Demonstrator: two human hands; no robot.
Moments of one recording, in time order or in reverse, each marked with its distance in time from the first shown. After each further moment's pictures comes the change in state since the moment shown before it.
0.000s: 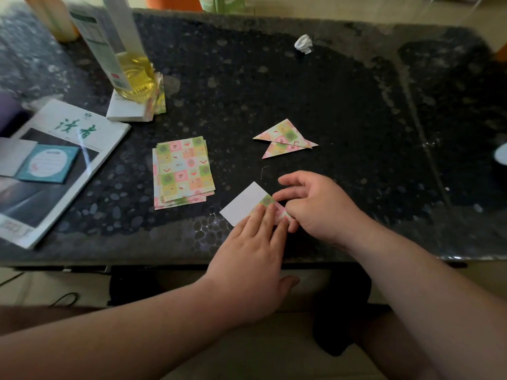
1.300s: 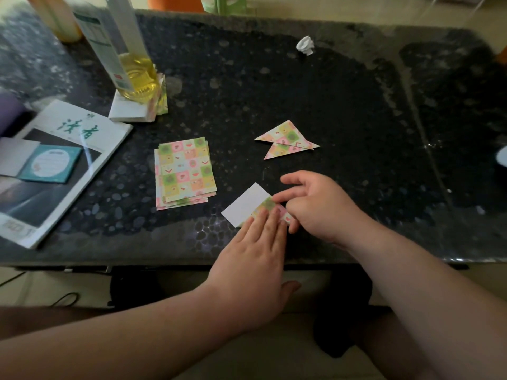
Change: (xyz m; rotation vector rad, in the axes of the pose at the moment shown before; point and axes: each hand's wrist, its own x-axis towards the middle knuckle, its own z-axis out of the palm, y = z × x) left_hand -0.004 0.003 0.000 0.080 -0.004 0.026; right_hand 0.003 -0.003 0.003 0.022 0.010 0.039
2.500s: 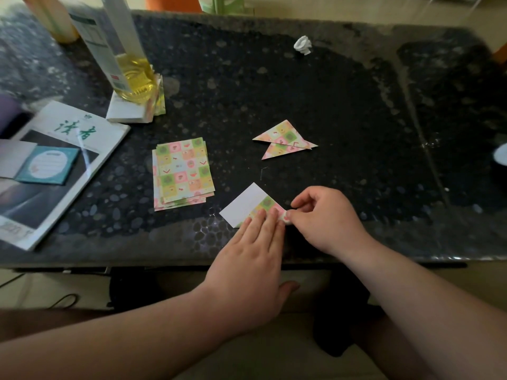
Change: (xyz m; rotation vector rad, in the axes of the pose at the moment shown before) left_hand 0.000 0.001 0.000 0.020 -0.066 -0.020; right_hand -0.001 0.035 0.000 -0.288 0.257 -0.043
